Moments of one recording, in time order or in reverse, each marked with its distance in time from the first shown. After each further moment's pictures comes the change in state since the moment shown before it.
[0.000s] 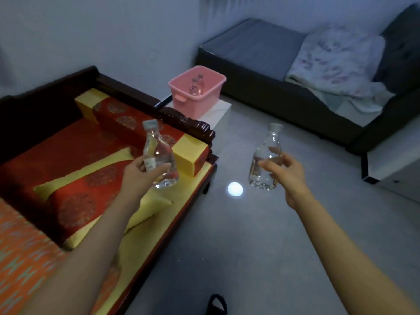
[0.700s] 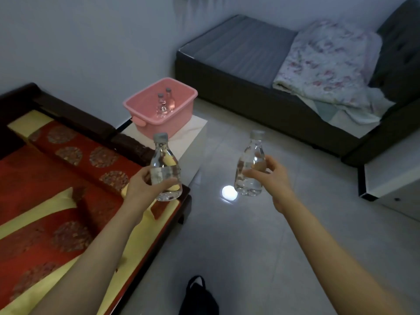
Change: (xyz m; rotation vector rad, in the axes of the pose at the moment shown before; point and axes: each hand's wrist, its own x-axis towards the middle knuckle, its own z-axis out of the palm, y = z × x) left_hand 0.191 0.011 0.237 0.149 -0.080 -0.029; right_hand 0.278 -0.003 -0.088 -0.090 -0.049 0.061
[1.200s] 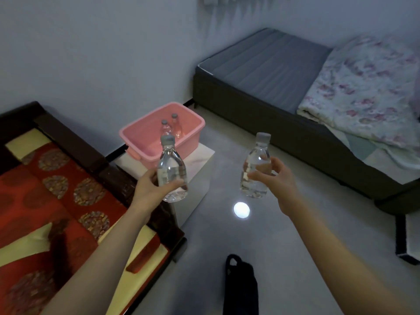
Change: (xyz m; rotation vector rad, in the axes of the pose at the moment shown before) left_hand 0.200 0.060 0.094 -0.052 0.153 0.042; right_hand 0.257 -0.056 -0.018 0.001 -0.147 -0.006
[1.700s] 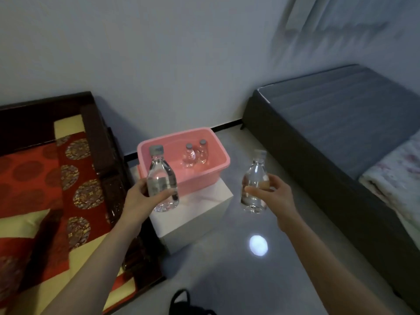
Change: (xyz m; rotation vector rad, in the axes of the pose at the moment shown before) left_hand 0.134 0.015 0.052 -0.113 0.448 -0.097; right_hand 0.260 -0.060 0.021 -0.124 -0.338 -0.068
